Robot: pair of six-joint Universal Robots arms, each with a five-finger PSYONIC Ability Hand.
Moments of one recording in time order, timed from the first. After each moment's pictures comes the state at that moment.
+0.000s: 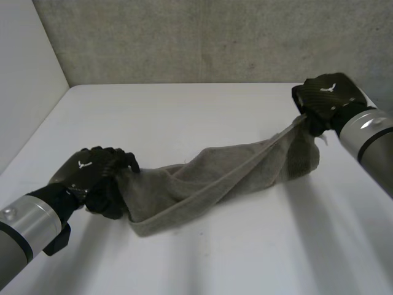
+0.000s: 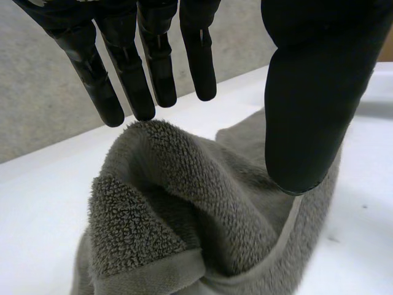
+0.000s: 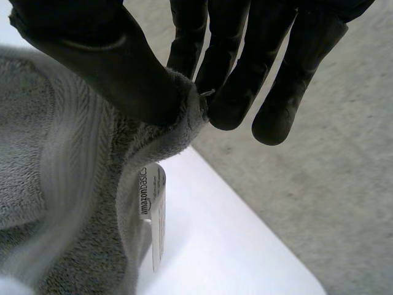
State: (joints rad) left arm 4.49 -1.44 -2.01 3.13 -1.20 3.27; right arm 1.87 -1.37 1.45 0.05 1.41 2.68; left_hand 0.55 0.55 0.55 0.55 0.38; right_hand 1.33 1.32 1.33 1.34 1.17
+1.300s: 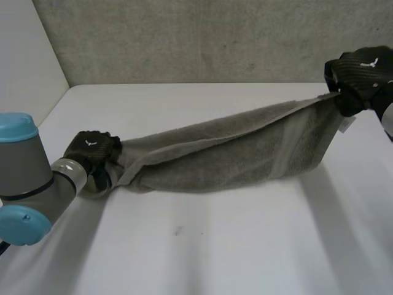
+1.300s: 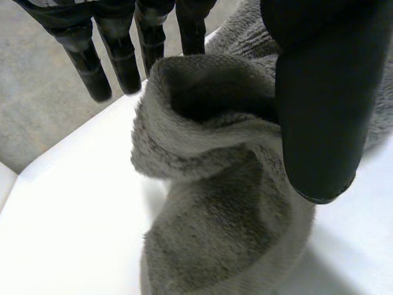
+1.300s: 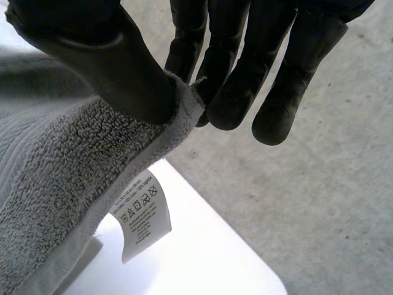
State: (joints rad) left arm 4.47 -2.00 -1.62 3.27 -1.47 3.52; right arm 1.74 -1.48 1.46 0.07 1.33 2.69; left_hand 0.31 0.30 0.30 0.31 0.13; right_hand 1.33 1.33 1.33 1.34 1.17
